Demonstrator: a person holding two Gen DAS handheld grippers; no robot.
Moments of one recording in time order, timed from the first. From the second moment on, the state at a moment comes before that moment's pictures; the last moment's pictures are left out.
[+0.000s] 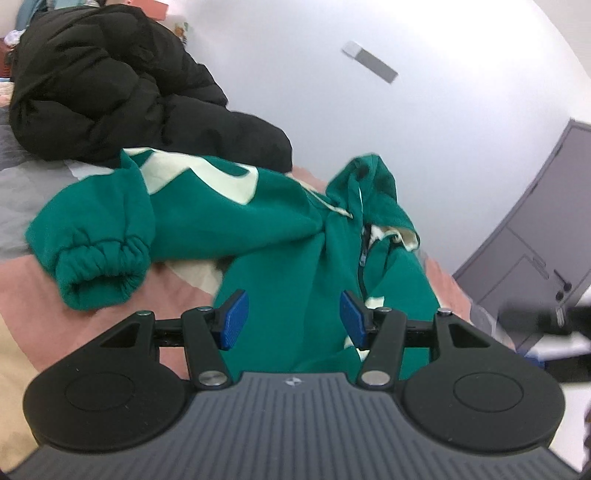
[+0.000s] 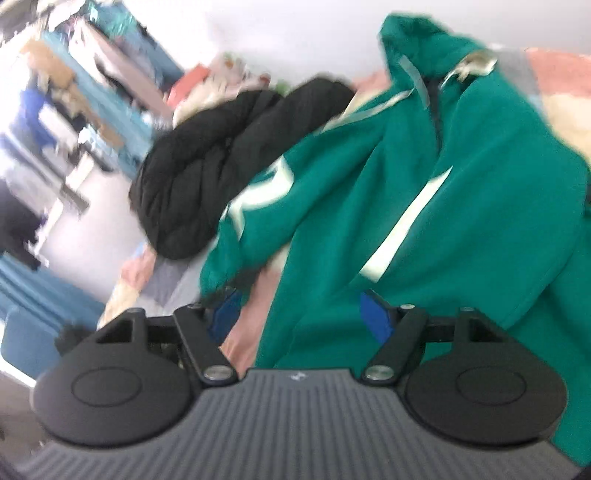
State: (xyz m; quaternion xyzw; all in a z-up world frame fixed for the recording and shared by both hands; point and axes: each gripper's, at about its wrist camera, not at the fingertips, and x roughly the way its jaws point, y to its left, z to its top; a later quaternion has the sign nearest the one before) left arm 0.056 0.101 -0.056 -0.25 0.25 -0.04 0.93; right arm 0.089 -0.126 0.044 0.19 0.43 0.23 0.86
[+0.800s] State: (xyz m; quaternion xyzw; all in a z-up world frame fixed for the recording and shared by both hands) left arm 0.079 0.060 -0.070 -0.20 0.27 -0.06 0.94; right arm 0.219 -0.340 -0.093 0.39 0.38 0.08 0.83
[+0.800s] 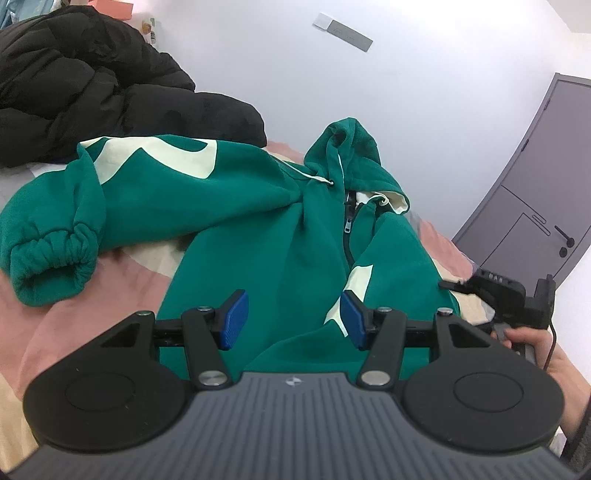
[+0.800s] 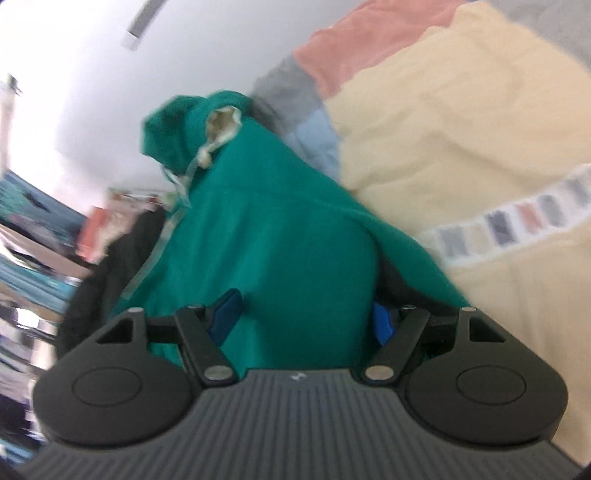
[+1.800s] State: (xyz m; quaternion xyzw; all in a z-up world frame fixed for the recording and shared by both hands) left arm 0.097 0.007 -0.086 -0.14 0.25 -0.14 0.95; right arm 0.233 -0.418 -0.102 0.37 0.20 -0.05 0.90
